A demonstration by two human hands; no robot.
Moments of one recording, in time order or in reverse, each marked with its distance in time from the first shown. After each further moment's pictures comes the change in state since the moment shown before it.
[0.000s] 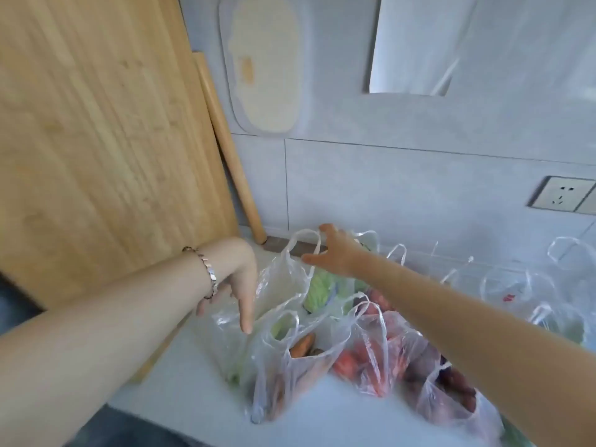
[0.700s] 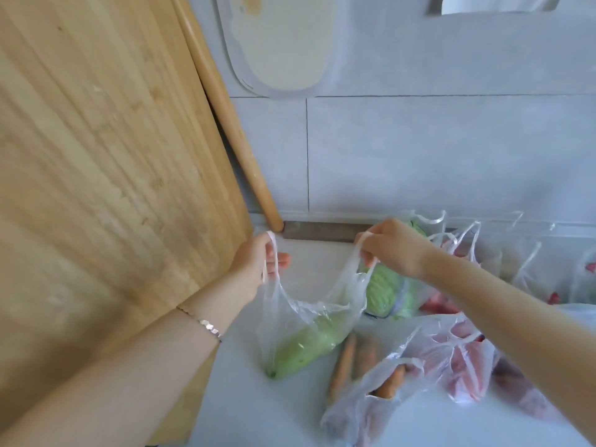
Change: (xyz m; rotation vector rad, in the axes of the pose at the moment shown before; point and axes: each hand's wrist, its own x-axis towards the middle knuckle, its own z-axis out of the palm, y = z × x) left_hand 0.179 -0.075 -0.047 -1.853 0.319 0.570; right_hand 0.071 -0.057 0.035 0.202 0.060 0.190
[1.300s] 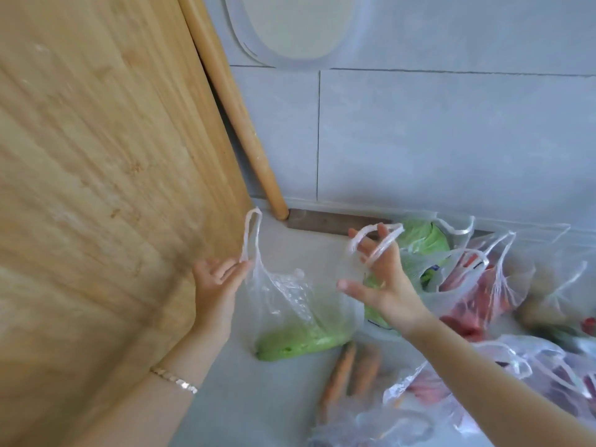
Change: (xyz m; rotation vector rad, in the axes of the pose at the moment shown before) left_hand 0.016 -0.067 -0.031 -0.242 0.165 0.385; right_hand 0.042 0.077 0.057 0.657 0.003 -0.234
